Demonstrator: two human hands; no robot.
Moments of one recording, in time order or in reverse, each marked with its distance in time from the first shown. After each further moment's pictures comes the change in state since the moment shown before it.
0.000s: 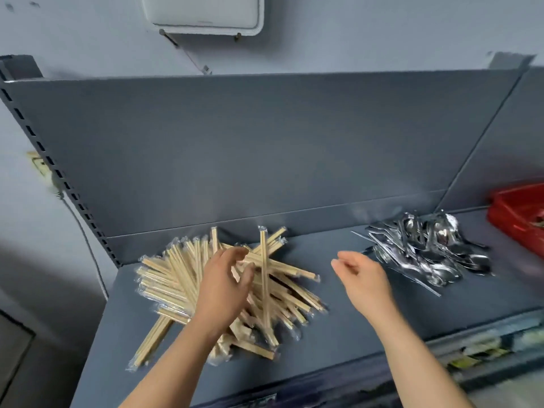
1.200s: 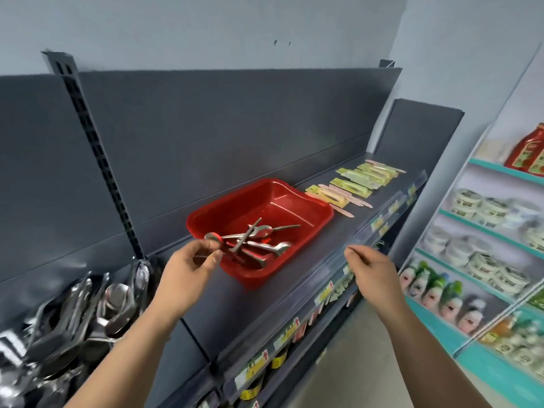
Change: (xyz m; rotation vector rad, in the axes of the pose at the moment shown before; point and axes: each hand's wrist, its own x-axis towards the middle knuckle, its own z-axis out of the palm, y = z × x) left_hand 0.039 0.422 0.482 -0.439 -0.463 0.142; right_hand 0.137 0.337 -0.558 0.041 0.540 0.206
